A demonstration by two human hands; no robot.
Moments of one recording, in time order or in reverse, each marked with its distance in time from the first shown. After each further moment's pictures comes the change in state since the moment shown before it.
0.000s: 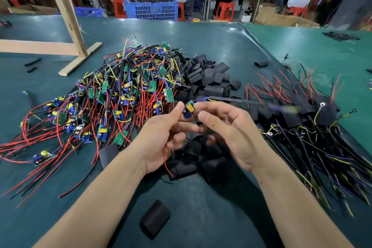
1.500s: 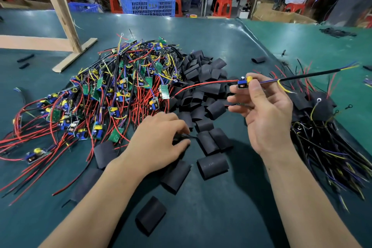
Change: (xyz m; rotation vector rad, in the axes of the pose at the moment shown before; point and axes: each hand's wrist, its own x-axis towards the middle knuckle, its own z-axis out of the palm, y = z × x) left_hand -0.004 -0.011 -0.015 1.544 0.036 0.687; right_hand 0.008 -0.013 -0.030 0.223 0.403 -0.349
